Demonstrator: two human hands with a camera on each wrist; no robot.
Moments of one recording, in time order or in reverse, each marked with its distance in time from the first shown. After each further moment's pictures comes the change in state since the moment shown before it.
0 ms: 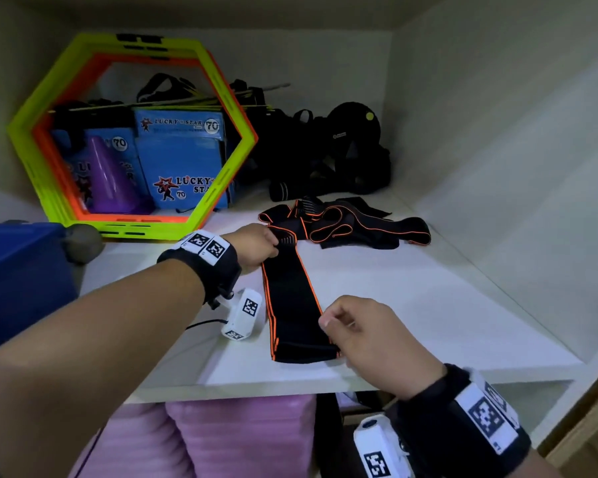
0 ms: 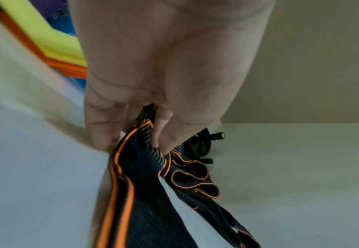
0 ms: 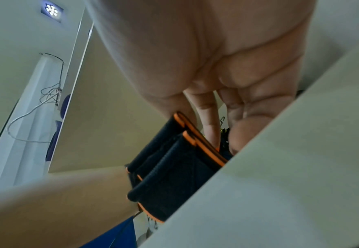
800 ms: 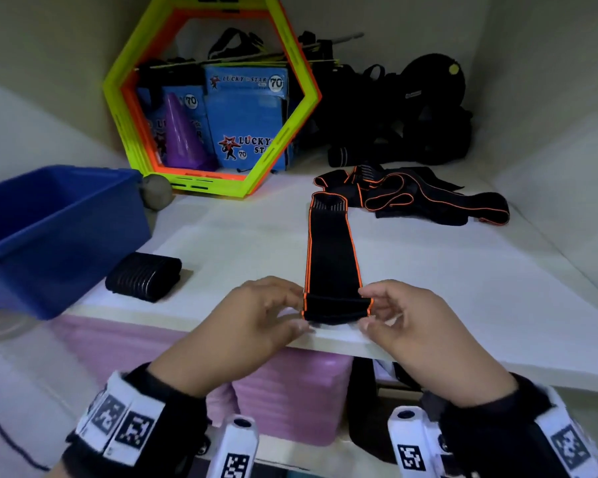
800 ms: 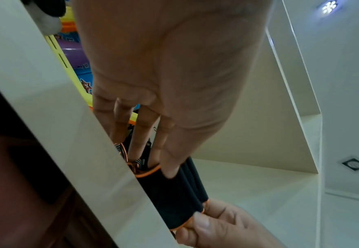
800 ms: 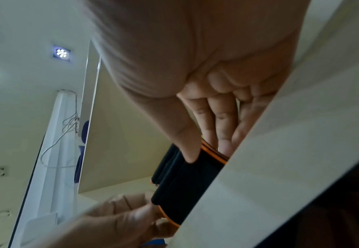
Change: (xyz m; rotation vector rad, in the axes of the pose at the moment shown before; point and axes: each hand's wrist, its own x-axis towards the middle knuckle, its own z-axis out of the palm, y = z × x) left_hand -0.214 -0.051 0.043 -0.150 0.119 0.297; right_hand -0.017 0.014 0.004 -0.001 -0.096 -0.134
